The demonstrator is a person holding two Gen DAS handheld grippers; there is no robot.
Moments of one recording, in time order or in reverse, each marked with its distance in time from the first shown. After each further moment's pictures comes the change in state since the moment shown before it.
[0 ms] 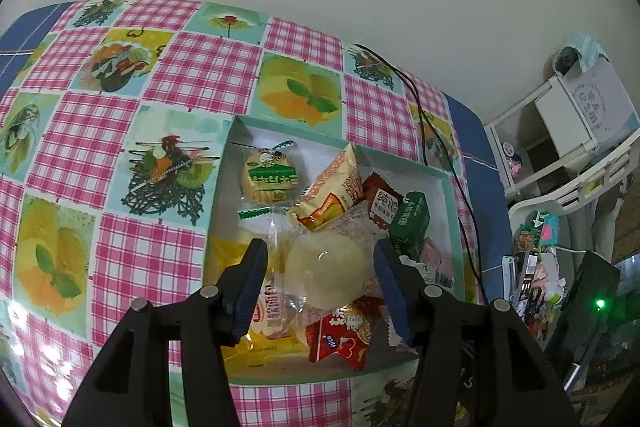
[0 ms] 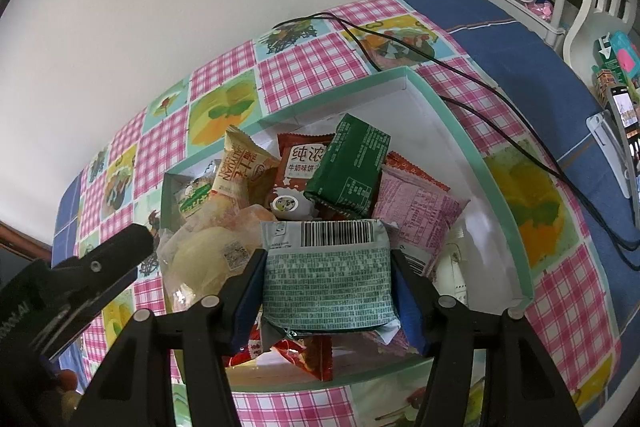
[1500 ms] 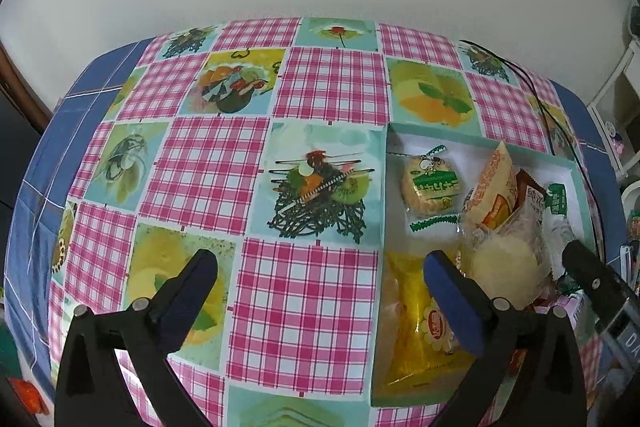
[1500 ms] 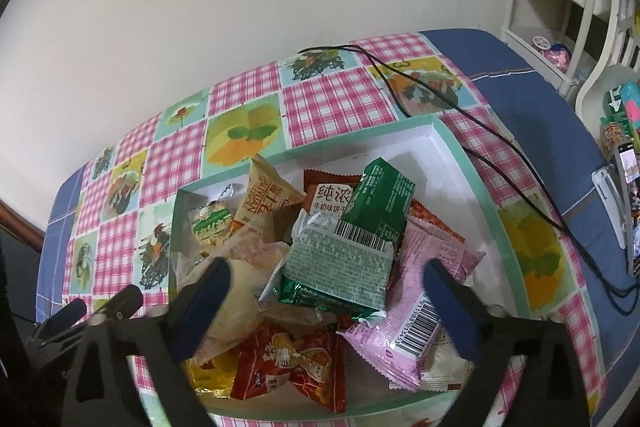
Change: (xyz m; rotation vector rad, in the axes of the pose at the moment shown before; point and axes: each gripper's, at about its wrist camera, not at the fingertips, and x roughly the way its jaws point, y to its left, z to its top) left arm 0.005 0.051 0.001 0.085 -0.055 0.423; right arm -0.001 0.023 0.012 -0.108 -0.089 -0.019
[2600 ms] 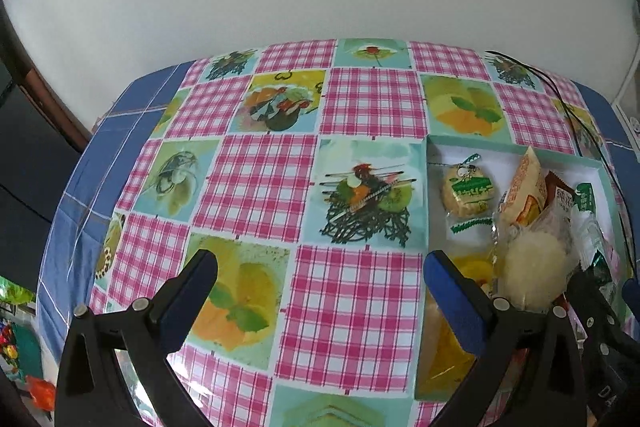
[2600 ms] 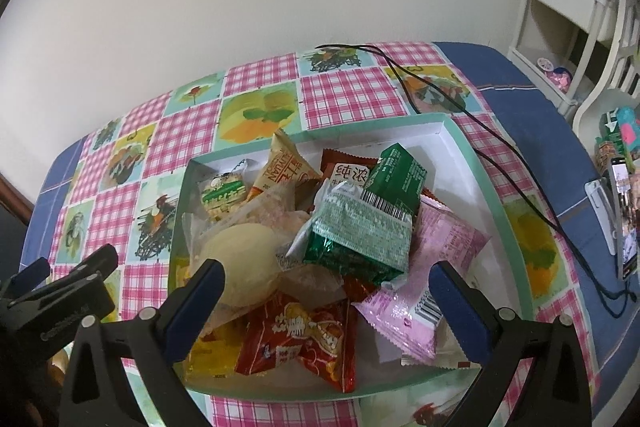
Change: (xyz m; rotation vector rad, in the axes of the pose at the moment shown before) left arm -0.021 0.012 -0.008 0.019 -0.072 0.152; right arm -0.011 0.022 -0.028 -0.092 -0.036 -0.040
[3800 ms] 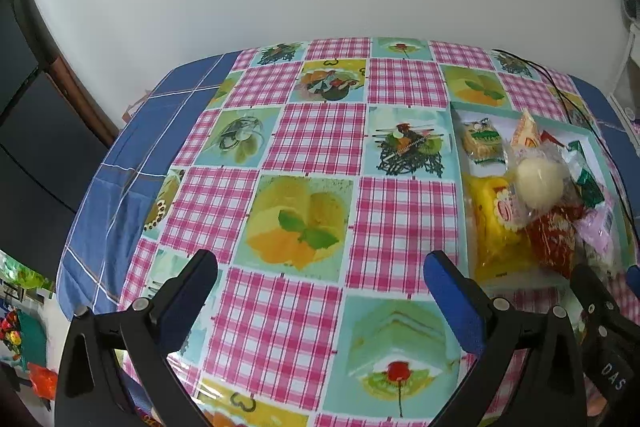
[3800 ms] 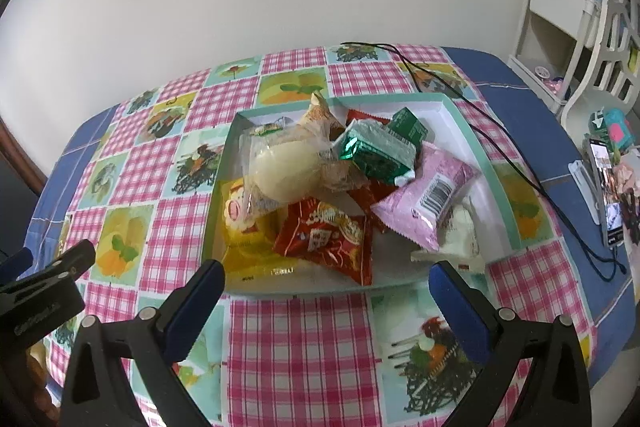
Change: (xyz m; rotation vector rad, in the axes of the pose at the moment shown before) left arm -0.061 0.050 -0.075 -0.009 -0.039 0.045; right arm -0.055 0.014 -0.068 -0.072 -0.022 0.018
